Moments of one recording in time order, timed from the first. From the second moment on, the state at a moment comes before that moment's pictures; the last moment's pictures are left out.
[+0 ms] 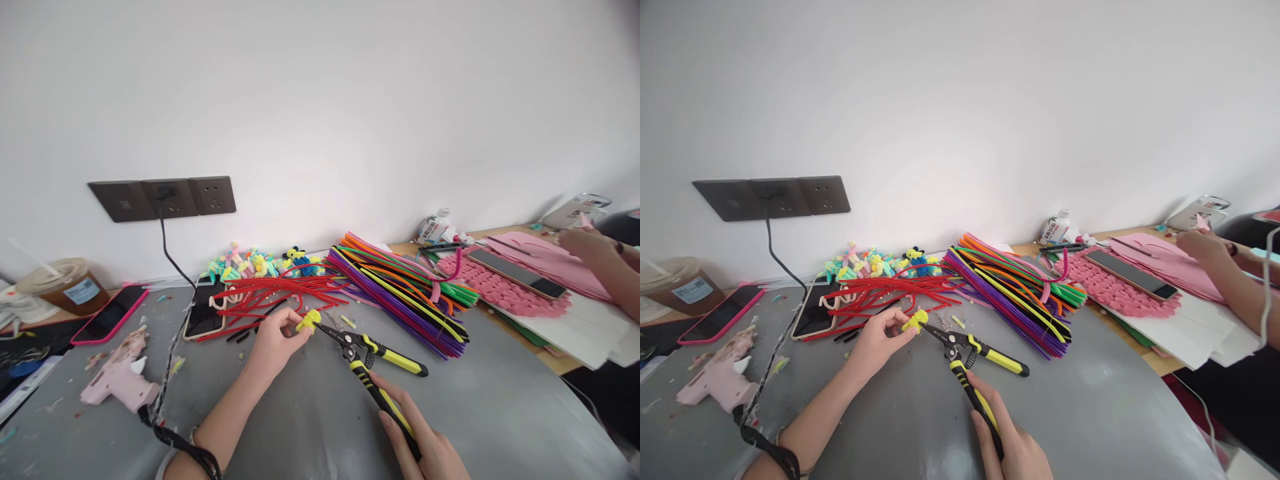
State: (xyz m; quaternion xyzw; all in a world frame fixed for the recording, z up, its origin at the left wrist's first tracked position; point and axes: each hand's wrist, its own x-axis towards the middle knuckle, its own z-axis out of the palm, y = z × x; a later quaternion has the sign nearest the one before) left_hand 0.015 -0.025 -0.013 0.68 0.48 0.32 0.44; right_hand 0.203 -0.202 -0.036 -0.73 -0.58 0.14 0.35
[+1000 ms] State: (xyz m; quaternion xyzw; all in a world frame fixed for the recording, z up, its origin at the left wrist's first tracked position) left_hand 0.015 -0.025 -0.014 0.68 0.48 0.33 0.45; right_hand 0.203 -0.202 -0.036 -0.72 -0.58 0.16 0.35
